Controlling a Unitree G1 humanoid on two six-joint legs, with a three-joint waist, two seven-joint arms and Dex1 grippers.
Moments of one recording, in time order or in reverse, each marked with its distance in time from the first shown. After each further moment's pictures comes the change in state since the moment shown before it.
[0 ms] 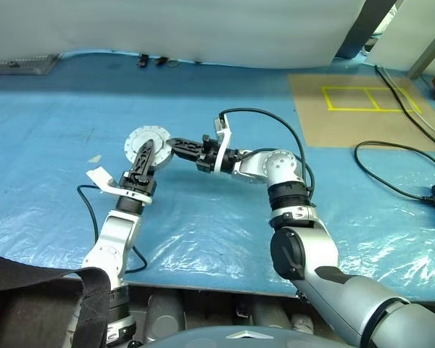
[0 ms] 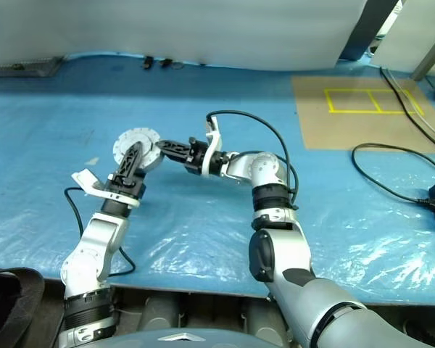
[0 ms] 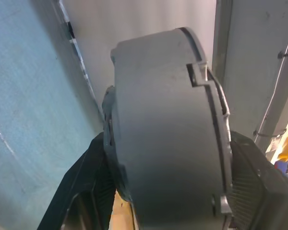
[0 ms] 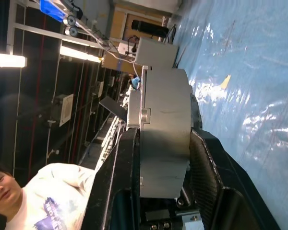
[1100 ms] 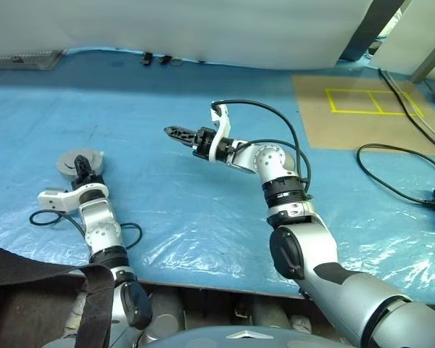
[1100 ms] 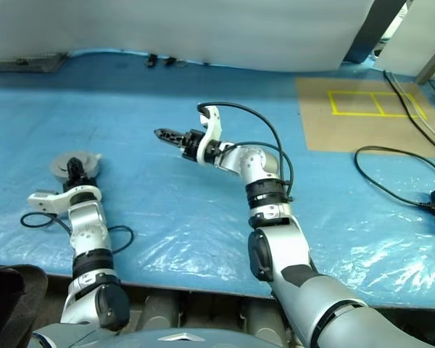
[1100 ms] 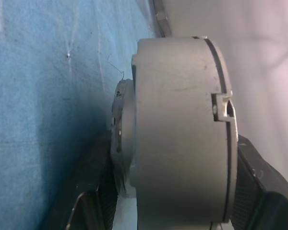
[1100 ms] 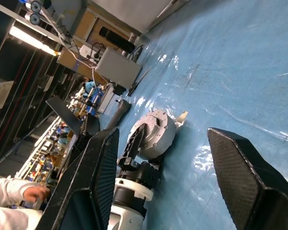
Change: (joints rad) left arm -0.333 0.060 0.357 0.585 0.288 -0.588 0.114; right arm 0.004 -0.010 0.150 -0.067 -0.130 -0.222 0.008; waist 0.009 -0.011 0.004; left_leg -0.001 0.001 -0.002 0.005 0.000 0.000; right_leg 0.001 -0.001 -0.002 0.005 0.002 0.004
